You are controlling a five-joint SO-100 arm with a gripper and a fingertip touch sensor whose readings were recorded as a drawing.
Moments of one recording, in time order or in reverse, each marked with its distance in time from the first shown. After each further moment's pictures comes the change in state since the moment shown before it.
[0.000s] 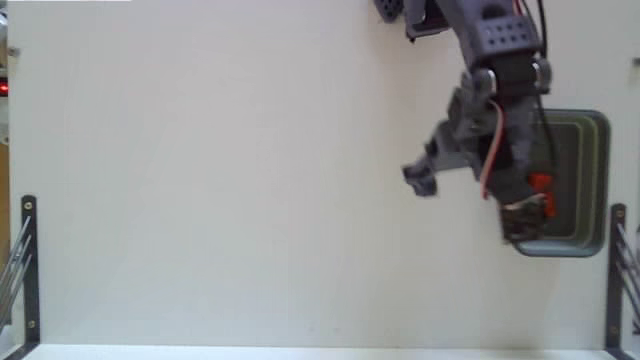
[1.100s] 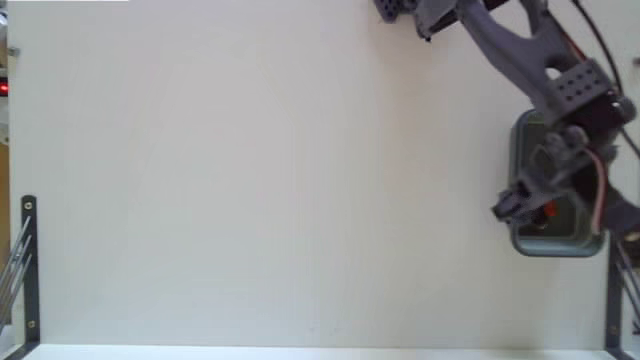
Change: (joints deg) arm -19.8 -27.4 -25.8 0.4 0.0
